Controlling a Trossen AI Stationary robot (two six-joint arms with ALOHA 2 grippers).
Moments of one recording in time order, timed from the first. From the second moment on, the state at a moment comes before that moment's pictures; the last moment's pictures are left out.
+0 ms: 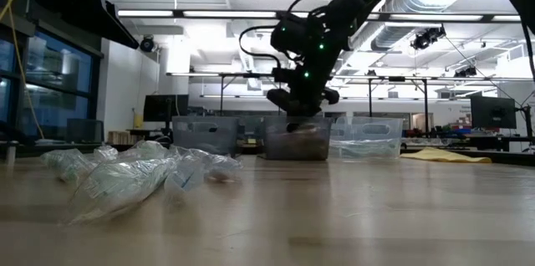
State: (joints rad) left arm -0.11 0.55 0.61 -0.65 -0.45 -0.06; right arm -0.37 1.96 1.32 -0.35 0.34 0.24
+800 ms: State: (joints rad) left arm -0.11 0.55 0.61 -0.65 -0.45 -0.06; right arm -0.26 1.76 1.33 -0.53 0.28 0.36
